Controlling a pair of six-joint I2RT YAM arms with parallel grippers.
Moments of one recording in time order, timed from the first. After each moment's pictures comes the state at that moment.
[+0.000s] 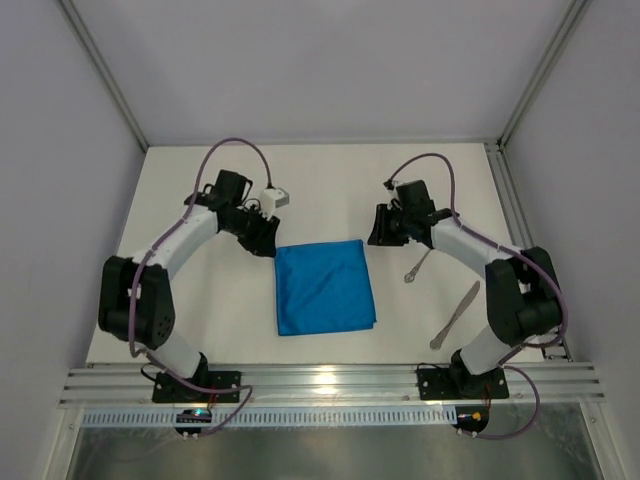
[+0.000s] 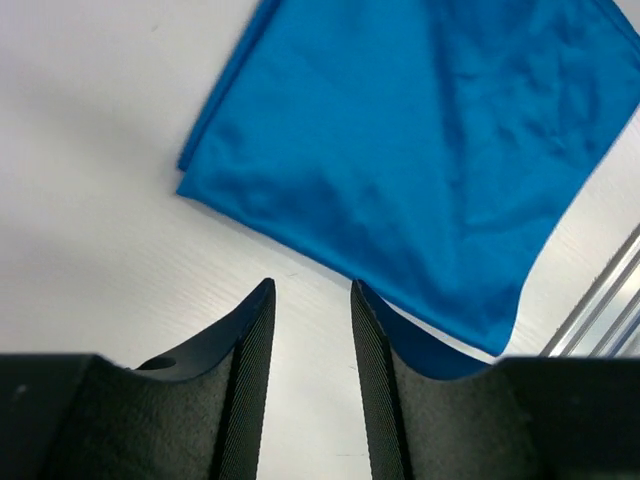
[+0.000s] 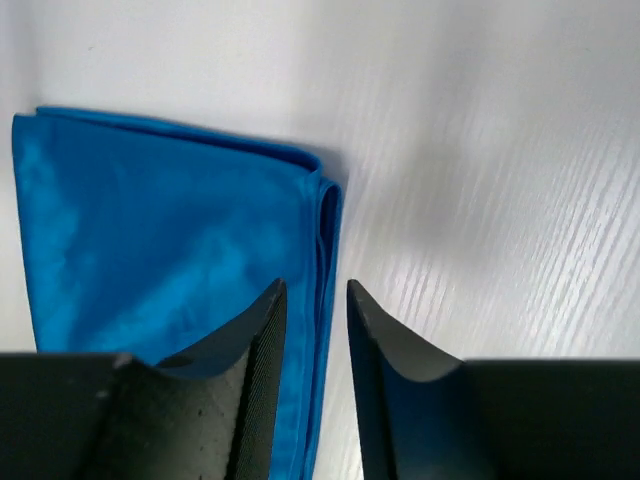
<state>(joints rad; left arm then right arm) -0.26 1.66 1.21 -0.72 0.55 0.39 0.33 1.64 1.02 -0.28 -0.26 0.34</state>
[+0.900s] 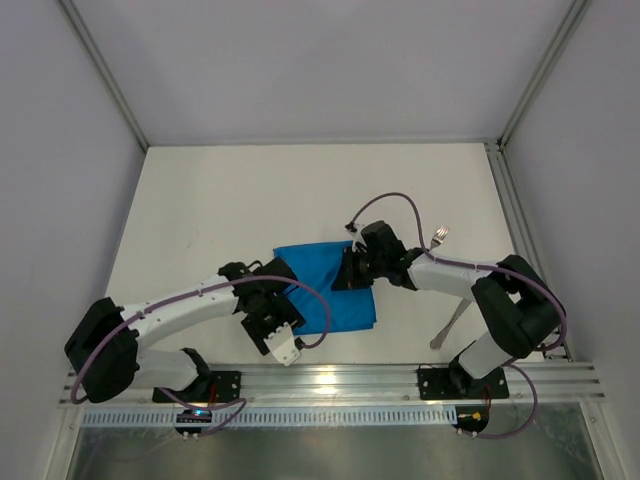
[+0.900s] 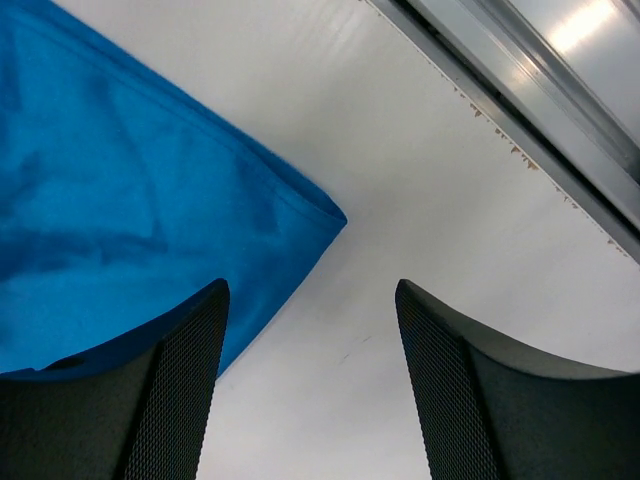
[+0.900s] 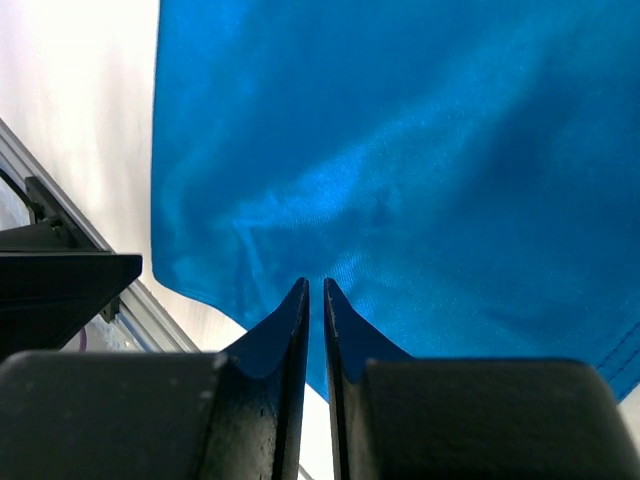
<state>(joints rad) -0.87 1.29 0.82 -0.96 0.31 1.58 0.64 1.55 0.76 -0.01 -0.41 0.58</state>
